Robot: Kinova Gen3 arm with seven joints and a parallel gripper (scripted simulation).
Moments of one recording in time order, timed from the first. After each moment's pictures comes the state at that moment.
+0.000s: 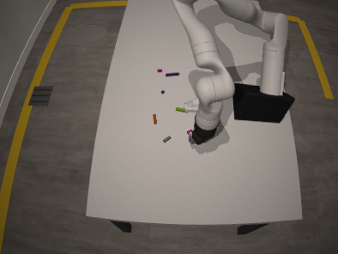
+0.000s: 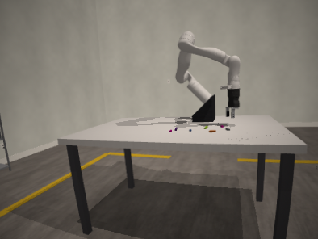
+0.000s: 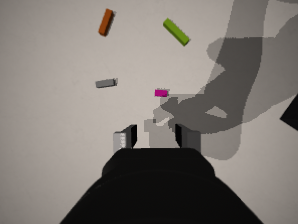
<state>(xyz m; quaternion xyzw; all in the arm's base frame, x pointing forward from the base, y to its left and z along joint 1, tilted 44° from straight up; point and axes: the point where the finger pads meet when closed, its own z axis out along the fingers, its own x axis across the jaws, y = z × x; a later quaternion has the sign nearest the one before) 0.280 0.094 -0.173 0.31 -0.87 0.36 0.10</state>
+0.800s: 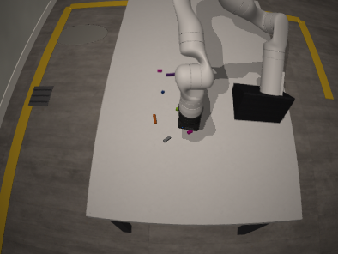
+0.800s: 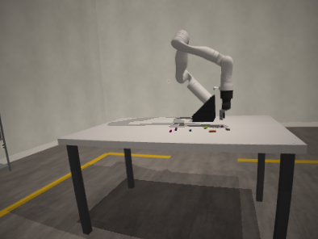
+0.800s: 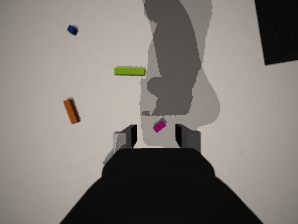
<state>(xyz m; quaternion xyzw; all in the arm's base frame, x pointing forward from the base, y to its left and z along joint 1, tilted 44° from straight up) 0.315 0.058 -0.142 -0.03 -0.92 0.39 -0.03</state>
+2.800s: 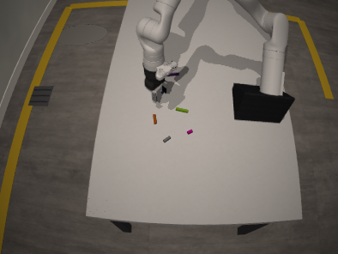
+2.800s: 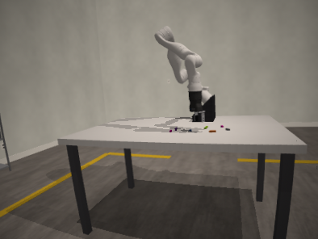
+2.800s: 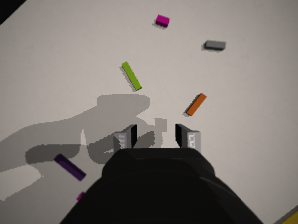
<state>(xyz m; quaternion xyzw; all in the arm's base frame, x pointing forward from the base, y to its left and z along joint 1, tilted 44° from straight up) 0.442 -0.017 -0.051 -0.82 -0.43 0.15 -0.34</state>
